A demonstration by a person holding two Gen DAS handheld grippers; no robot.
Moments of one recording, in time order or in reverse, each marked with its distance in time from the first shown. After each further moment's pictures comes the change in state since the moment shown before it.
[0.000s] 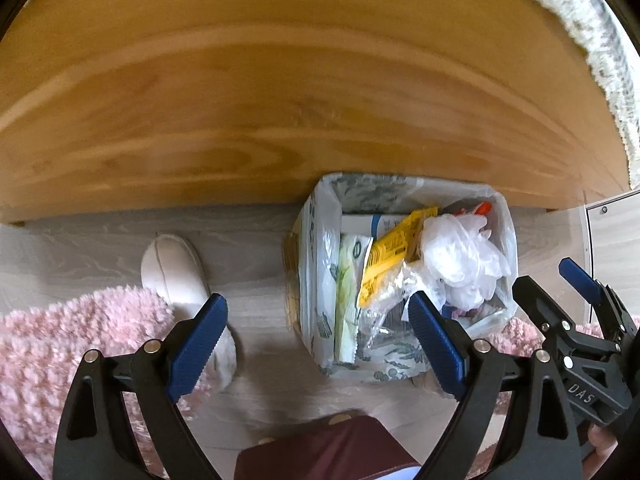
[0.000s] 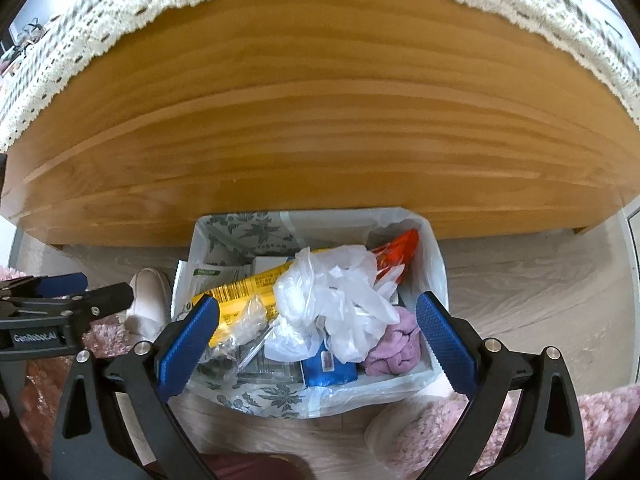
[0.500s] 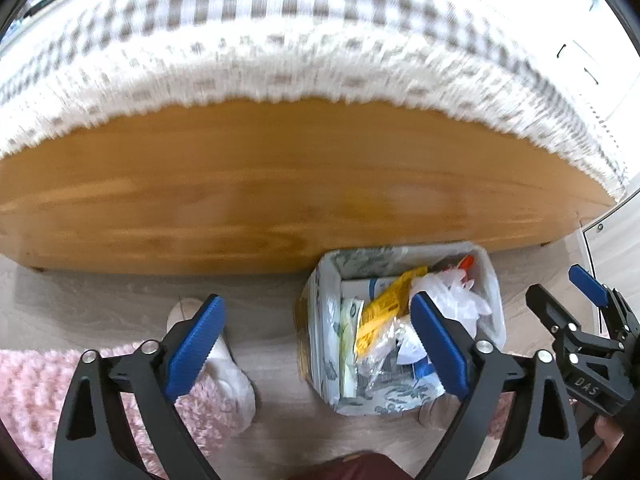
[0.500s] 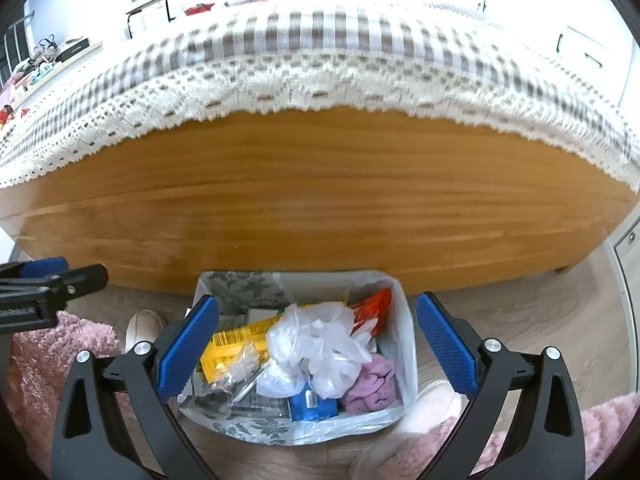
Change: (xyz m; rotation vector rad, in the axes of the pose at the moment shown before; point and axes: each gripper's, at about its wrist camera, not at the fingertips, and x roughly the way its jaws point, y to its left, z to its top) left arm -0.067 -0.005 0.009 0.052 -0.251 0.029; right arm -0.048 -0.007 0.011 -0.020 -0.216 -0.030
